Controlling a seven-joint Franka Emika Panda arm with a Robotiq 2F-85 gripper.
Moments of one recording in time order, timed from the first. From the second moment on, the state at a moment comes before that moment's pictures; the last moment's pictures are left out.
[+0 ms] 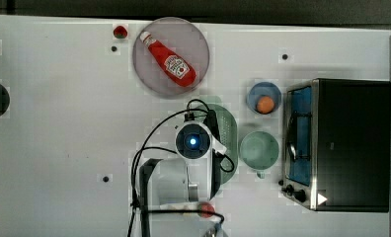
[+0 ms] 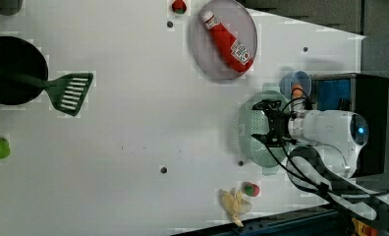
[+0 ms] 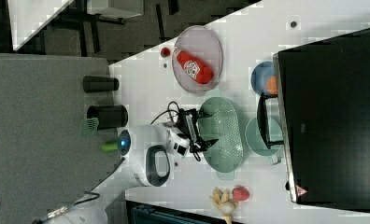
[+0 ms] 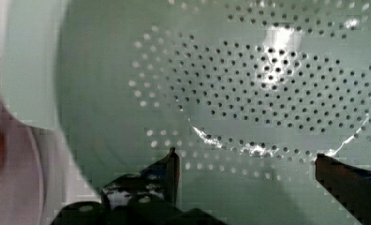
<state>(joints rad) 0.00 0.30 0.03 -2.47 -0.05 1.22 0.68</state>
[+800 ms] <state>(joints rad) 0.05 0.40 0.04 -2.47 -0.05 1.29 0.82</state>
